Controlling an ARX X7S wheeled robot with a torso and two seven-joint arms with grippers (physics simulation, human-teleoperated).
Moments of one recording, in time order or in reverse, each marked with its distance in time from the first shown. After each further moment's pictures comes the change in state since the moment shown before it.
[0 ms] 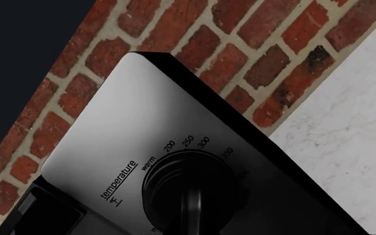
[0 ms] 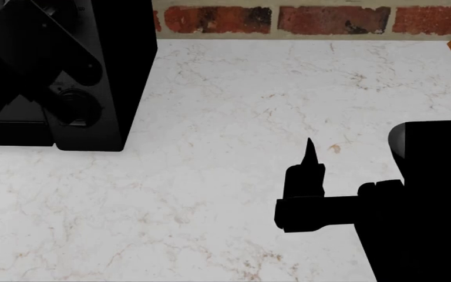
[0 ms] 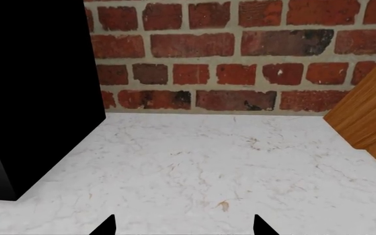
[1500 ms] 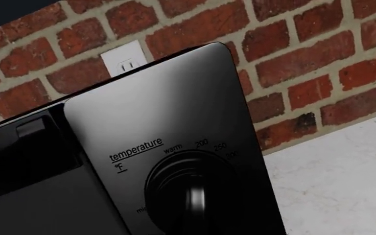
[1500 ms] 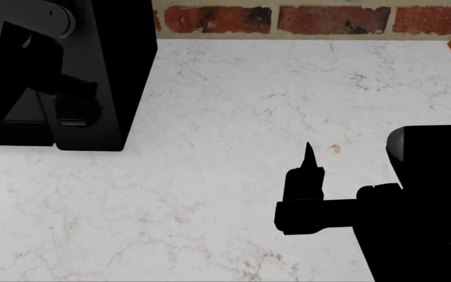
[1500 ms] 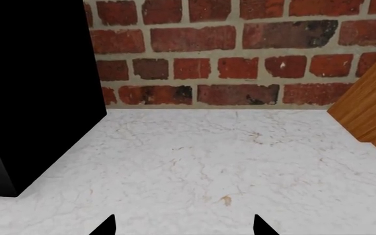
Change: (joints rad) left arm 0.142 0.130 -0.384 -0.026 -0.275 0.013 -0.226; right arm -0.023 0.019 -0.033 0.021 -0.012 -0.056 -0.019
